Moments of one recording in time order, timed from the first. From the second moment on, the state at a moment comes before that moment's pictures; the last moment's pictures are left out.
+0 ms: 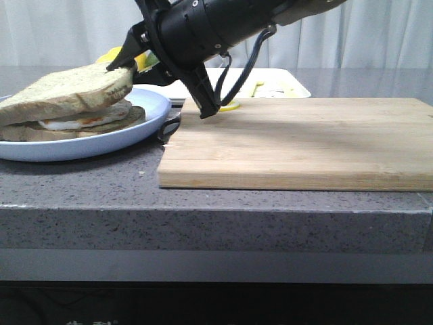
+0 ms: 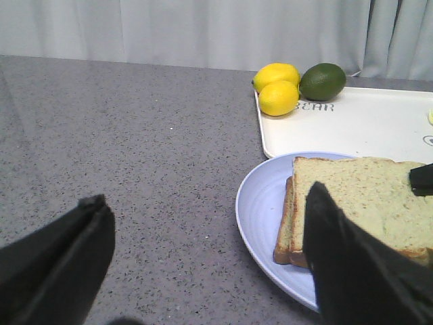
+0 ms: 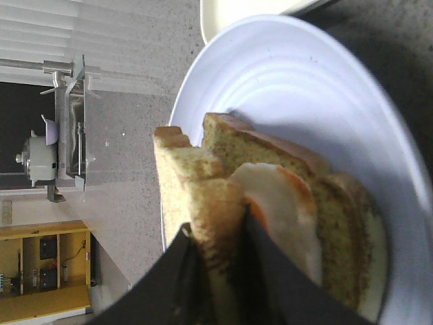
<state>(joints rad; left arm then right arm) -0.05 0.43 -0.48 0.05 0.33 -0.06 0.57 1.90 -1.35 1.60 0.43 -0.44</state>
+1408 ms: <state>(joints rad) -0.05 0.43 -0.48 0.05 0.33 -0.06 0.28 1.56 -1.22 1.08 0.85 -0.47</state>
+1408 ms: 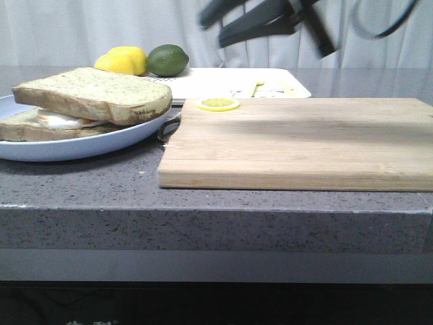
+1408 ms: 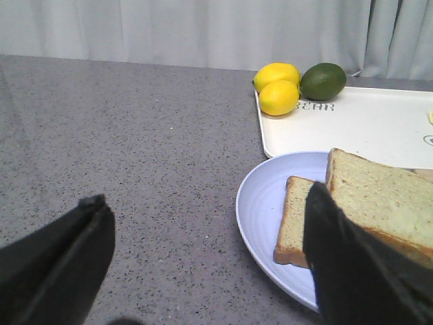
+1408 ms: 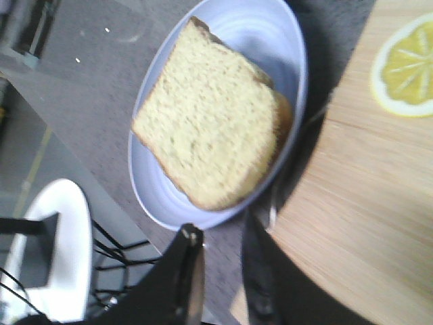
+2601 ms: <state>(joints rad) -0.05 0.43 -0.48 0.04 0.32 -0.06 0.05 0.24 -0.31 0.37 0.28 -0.35</state>
